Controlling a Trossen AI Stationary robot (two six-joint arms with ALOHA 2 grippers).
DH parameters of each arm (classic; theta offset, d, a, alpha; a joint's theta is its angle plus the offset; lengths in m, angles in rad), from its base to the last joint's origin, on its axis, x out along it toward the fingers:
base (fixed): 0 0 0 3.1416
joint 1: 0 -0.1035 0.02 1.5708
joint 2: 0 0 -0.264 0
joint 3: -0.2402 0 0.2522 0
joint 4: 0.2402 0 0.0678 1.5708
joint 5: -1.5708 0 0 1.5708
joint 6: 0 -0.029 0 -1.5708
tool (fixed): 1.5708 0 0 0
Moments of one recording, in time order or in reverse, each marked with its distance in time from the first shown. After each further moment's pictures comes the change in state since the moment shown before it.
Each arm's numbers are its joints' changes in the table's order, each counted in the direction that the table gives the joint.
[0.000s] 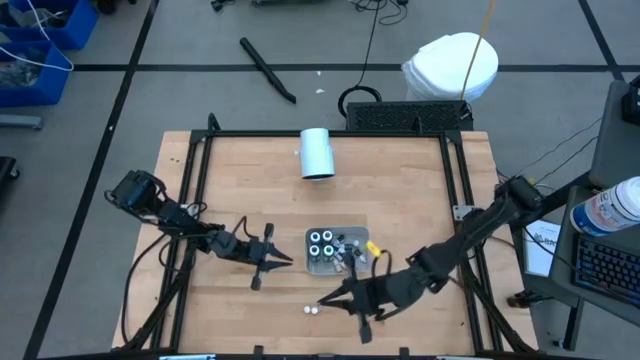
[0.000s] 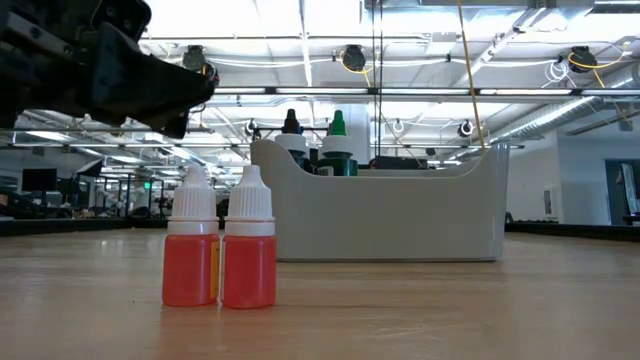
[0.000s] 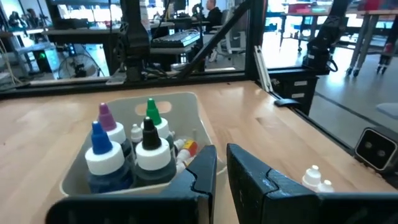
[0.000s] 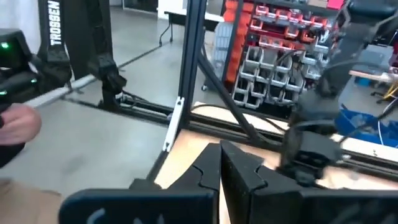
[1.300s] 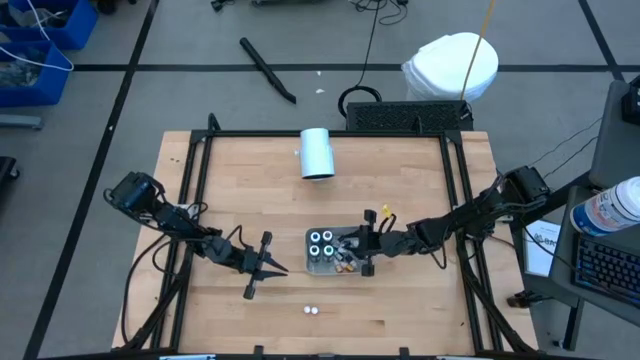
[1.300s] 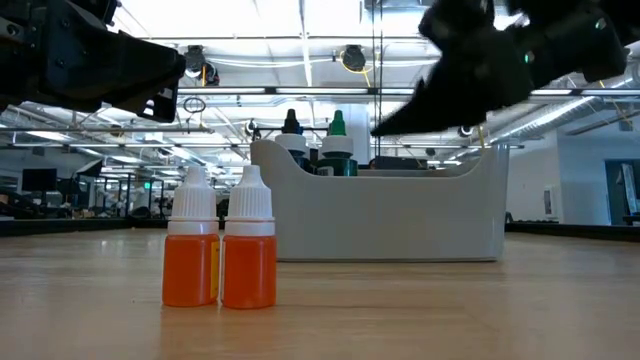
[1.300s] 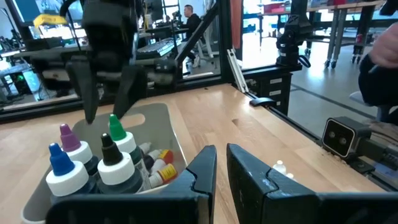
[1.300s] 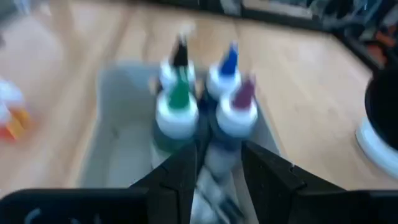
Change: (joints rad) left arm 0.081 0.000 0.000 -0.022 -0.001 -0.084; right arm 0.268 -0.093 0.719 -0.337 -0.022 -0.081
